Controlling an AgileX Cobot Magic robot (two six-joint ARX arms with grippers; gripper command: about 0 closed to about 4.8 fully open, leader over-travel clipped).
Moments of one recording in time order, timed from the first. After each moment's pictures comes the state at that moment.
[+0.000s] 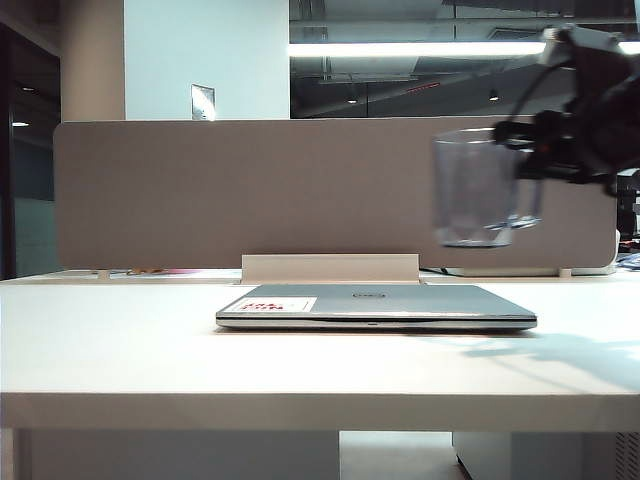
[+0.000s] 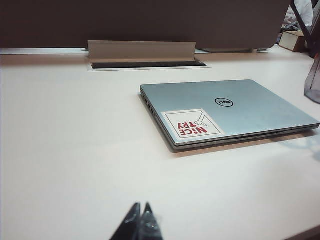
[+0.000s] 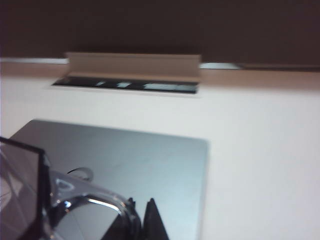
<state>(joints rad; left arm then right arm) 0.02 0.00 0.05 -0.12 0.43 -0.04 0.23 1.43 0.55 0.75 0.04 0.06</state>
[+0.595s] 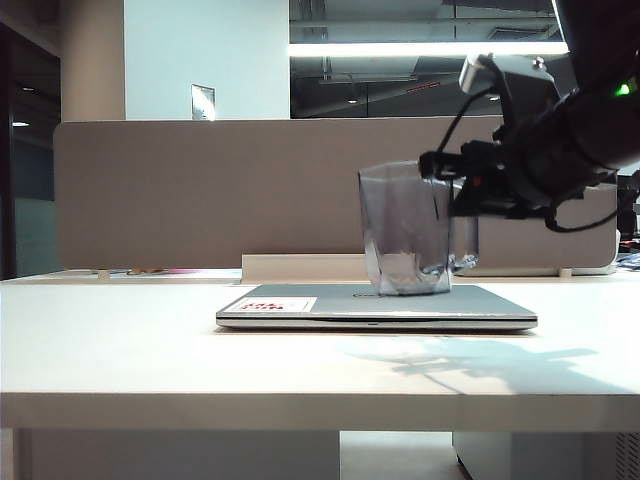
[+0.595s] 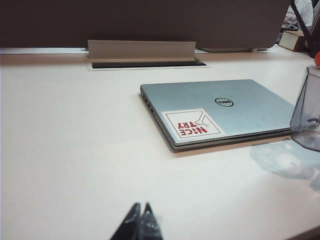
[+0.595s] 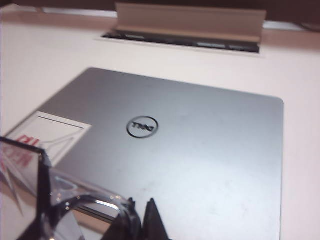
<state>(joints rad) 0.02 0.00 0.05 -0.12 0.43 -0.04 0.46 1.46 0.51 0.71 0.16 0.07</state>
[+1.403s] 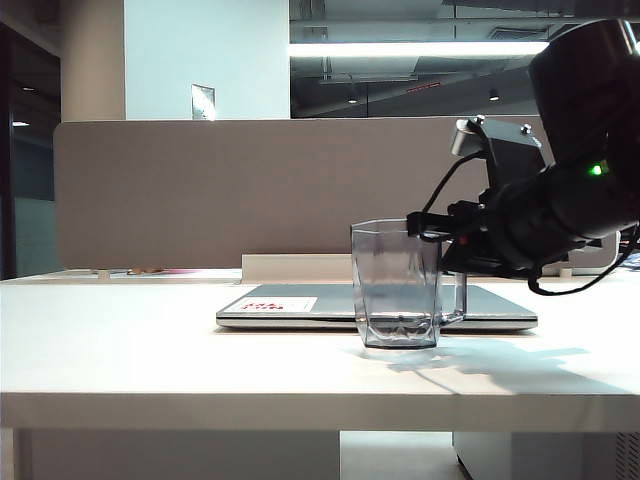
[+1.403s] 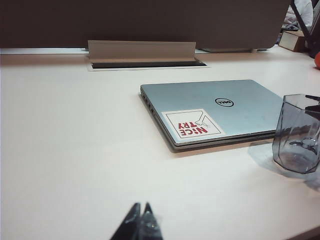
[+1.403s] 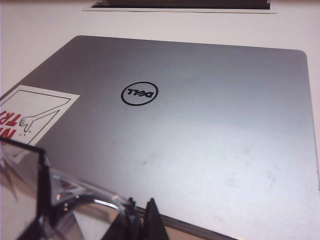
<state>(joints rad) 0.02 0.00 0.05 -0.12 0.43 -0.04 0.46 1.67 0.51 0.86 0.16 0.15</state>
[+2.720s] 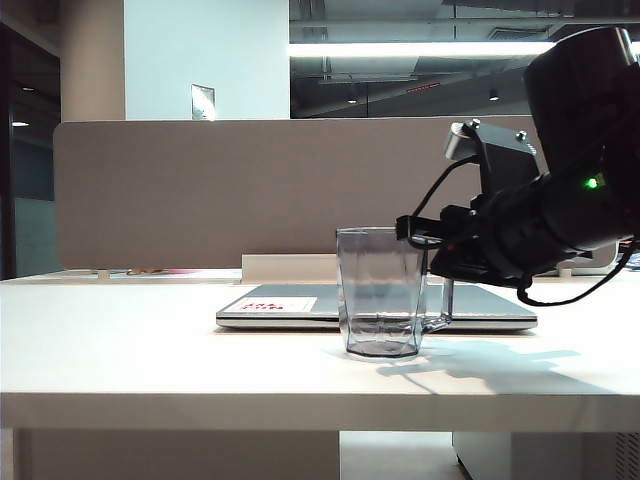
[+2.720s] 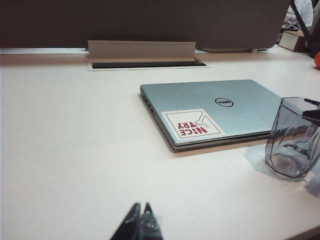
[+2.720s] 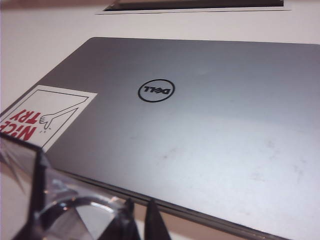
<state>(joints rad) 0.02 0.00 0.05 -0.12 0.43 -0.04 0.50 1.71 0.49 0.94 0.16 0.18</state>
